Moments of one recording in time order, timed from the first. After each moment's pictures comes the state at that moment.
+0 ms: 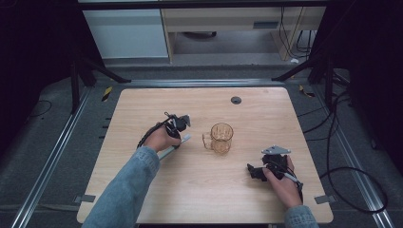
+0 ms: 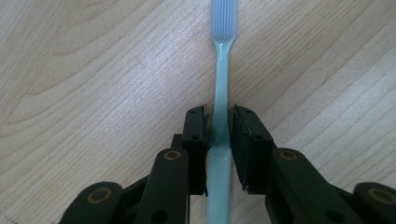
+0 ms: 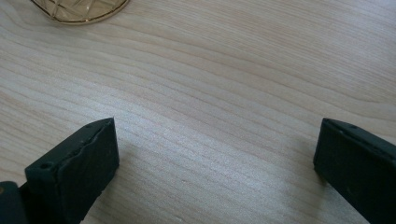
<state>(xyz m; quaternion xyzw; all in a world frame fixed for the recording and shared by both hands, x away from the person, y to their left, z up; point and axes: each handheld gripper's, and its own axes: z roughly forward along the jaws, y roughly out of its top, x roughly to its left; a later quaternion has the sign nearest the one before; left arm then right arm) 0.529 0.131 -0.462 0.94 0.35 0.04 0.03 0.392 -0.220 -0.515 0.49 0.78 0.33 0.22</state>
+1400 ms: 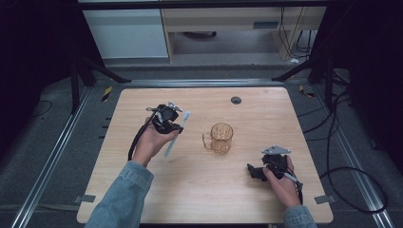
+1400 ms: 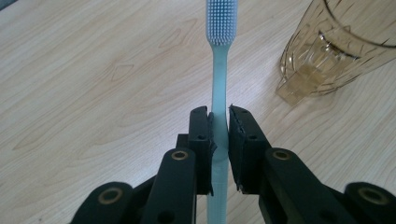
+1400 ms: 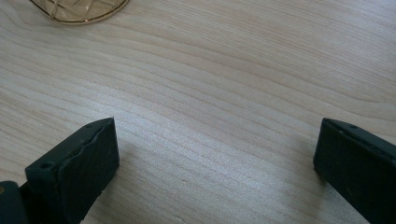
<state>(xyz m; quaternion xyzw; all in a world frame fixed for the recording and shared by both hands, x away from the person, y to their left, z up) 0.482 0.150 -0.382 0.87 0.37 0.14 0.28 0.392 -0.220 -0.515 0.49 0.78 0.33 0.21</state>
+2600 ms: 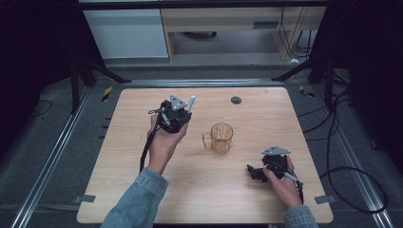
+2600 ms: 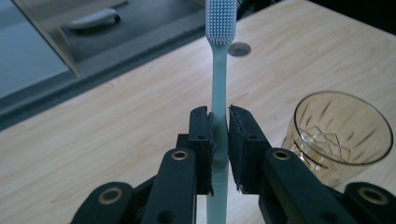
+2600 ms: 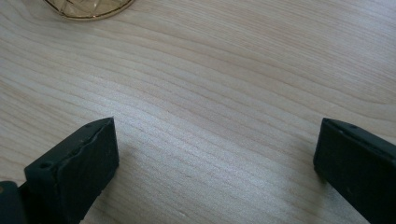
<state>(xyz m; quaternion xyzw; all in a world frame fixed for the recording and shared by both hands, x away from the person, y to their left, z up) 0.454 0.120 -0.354 0.79 0.39 0.28 0.38 0.390 -0.220 -0.515 0.48 0.78 0.33 0.21</state>
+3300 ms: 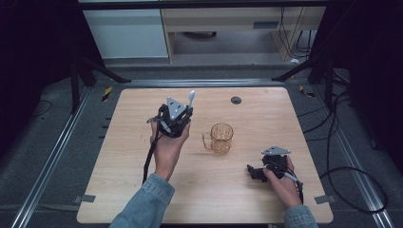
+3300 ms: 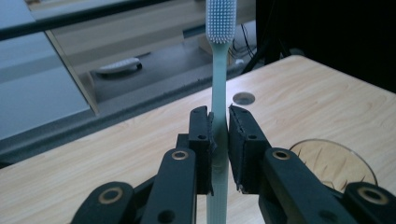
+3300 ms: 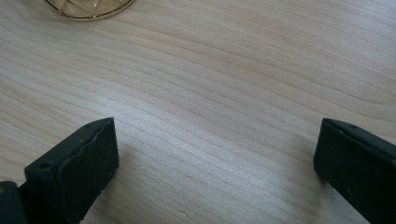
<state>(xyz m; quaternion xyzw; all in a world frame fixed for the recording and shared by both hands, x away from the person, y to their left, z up) 0.430 0.114 -0.351 0.72 0.39 0.34 0.46 0.390 -0.220 -0.515 0.48 0.78 0.33 0.21</state>
